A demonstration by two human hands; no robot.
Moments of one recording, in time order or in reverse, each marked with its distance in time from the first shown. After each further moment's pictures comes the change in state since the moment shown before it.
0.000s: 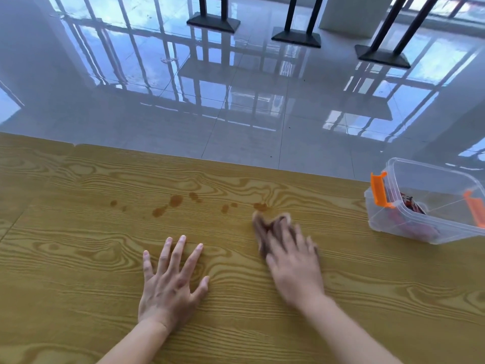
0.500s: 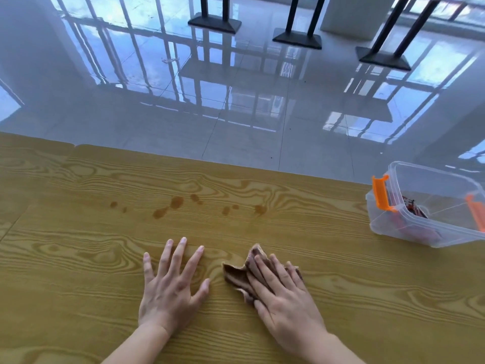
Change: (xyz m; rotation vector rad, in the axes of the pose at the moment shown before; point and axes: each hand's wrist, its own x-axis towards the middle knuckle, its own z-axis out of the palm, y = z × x) left_hand -0.001 0.002 -0.003 -0.018 0.006 0.000; right_hand -0.055 -0.015 0.013 -0.054 0.033 -0.323
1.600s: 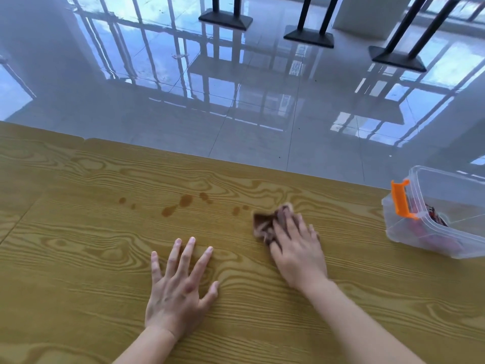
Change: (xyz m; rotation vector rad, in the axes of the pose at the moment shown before) left_hand 0.000 0.001 0.000 -0.013 0.003 0.011; right_hand 0.092 0.043 -0.014 0.024 -0.014 0.333
